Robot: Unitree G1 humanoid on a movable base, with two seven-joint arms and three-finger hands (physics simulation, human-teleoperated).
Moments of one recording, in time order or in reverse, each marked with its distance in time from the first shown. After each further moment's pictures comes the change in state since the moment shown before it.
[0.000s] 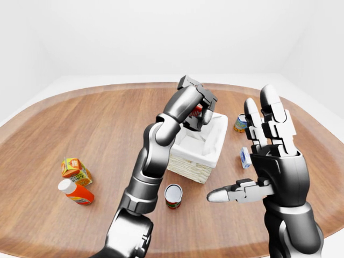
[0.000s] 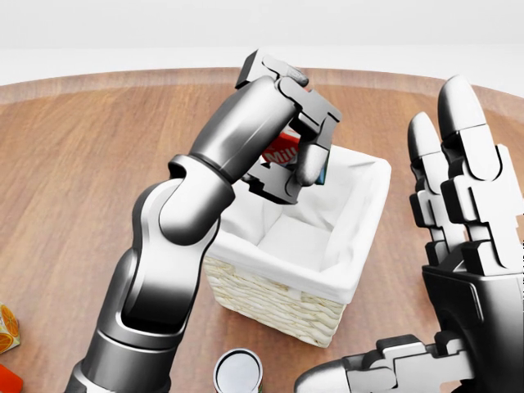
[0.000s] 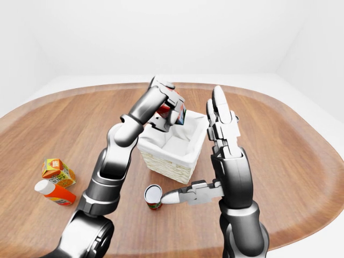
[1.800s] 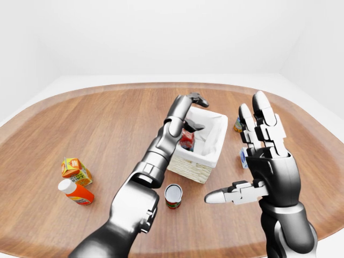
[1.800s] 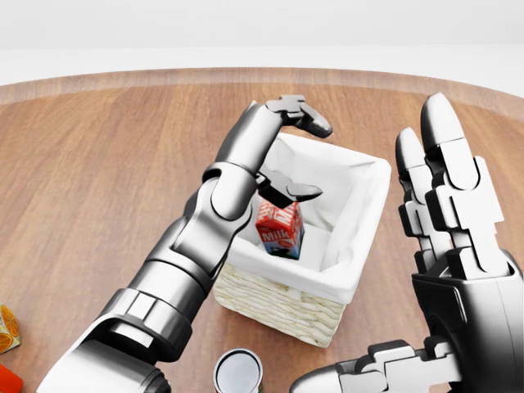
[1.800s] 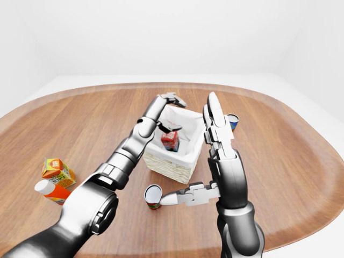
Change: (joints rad) left arm -0.322 -0.008 0.077 0.966 -0.146 -0.174 0.470; right arm 0.030 -0.003 0.025 0.029 -0.005 -0.010 -0.007
